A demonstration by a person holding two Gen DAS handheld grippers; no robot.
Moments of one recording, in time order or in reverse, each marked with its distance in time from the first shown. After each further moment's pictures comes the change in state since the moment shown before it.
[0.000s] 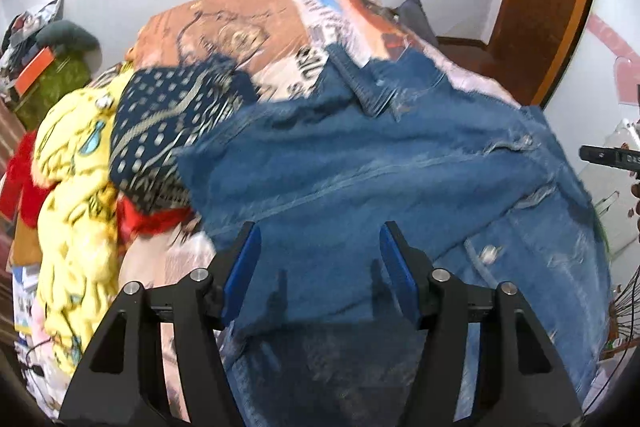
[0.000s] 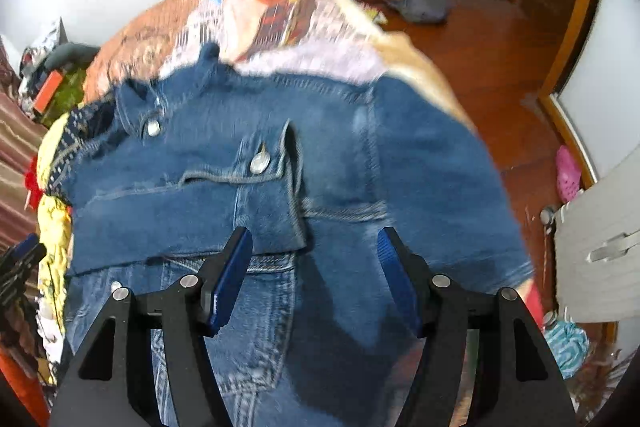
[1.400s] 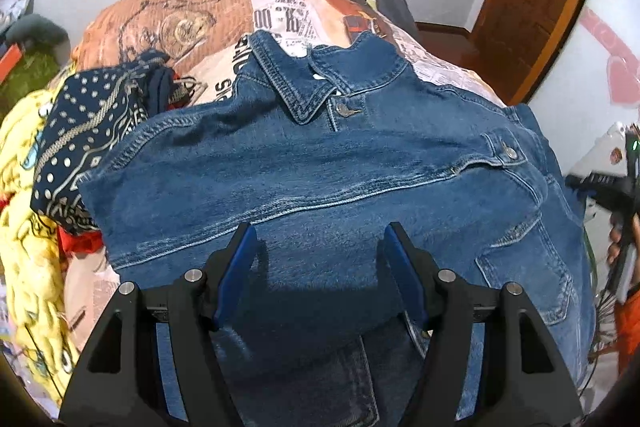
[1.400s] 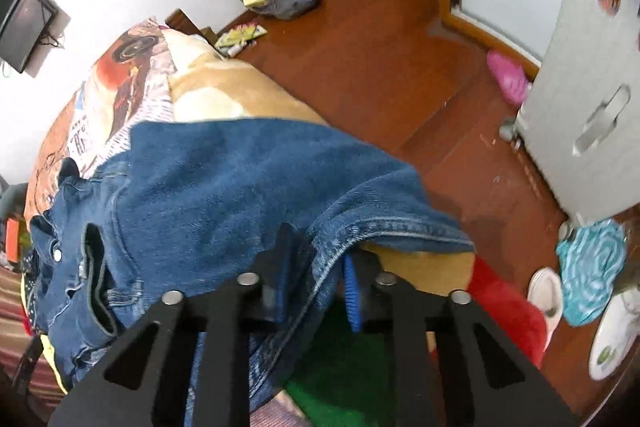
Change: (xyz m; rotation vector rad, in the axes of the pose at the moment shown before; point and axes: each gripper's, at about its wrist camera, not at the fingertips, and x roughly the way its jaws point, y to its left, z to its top) left arm 0.057 -0.057 0.026 0.003 0.070 -0.082; right arm 0.048 -0.124 -0.011 0.445 -0.061 -0.103
